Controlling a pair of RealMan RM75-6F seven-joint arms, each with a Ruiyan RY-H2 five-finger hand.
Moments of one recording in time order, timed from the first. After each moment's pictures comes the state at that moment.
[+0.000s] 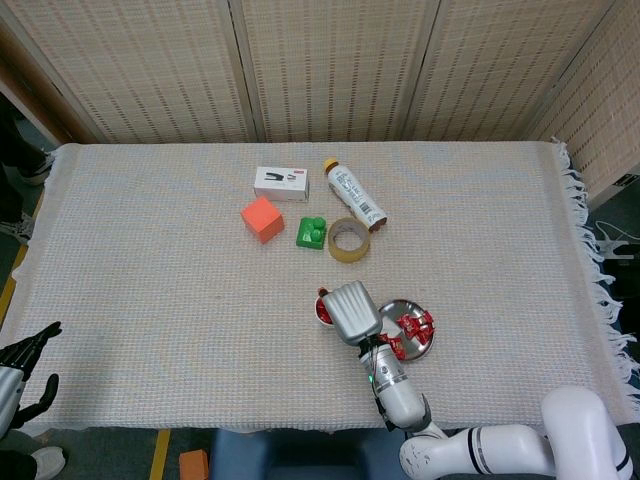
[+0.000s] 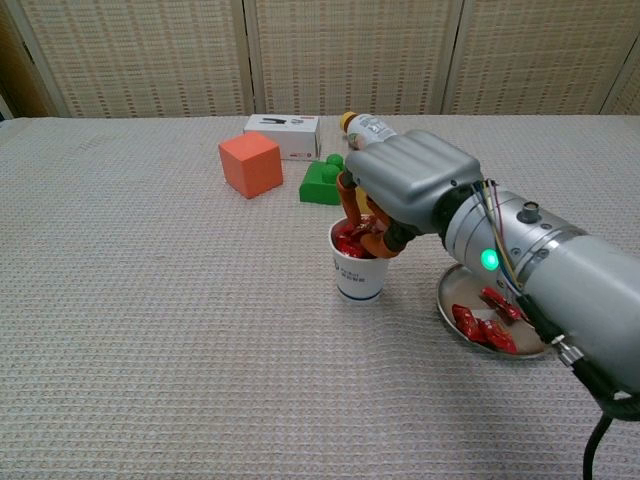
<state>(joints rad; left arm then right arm) -0.03 -1.02 0.06 -1.54 1.69 1.59 -0.19 0.78 -1.80 0.18 -1.64 -0.98 1.24 -1.05</state>
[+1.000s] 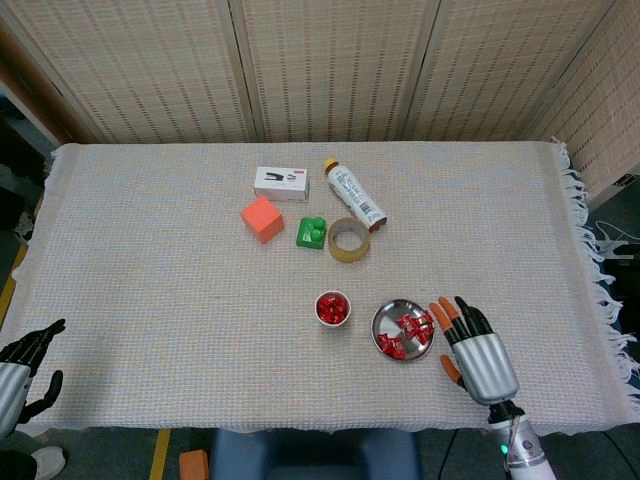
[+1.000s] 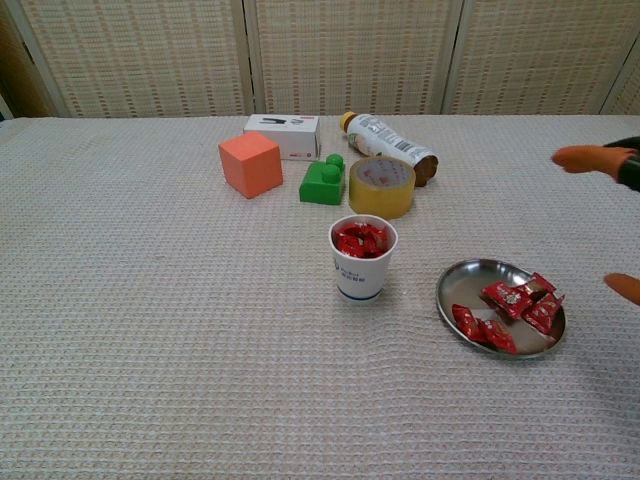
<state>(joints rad) -0.04 -1.05 0.05 -1.54 1.66 1.56 -0.12 0.31 -1.41 -0.24 -1.71 -1.48 1.66 -0.50</state>
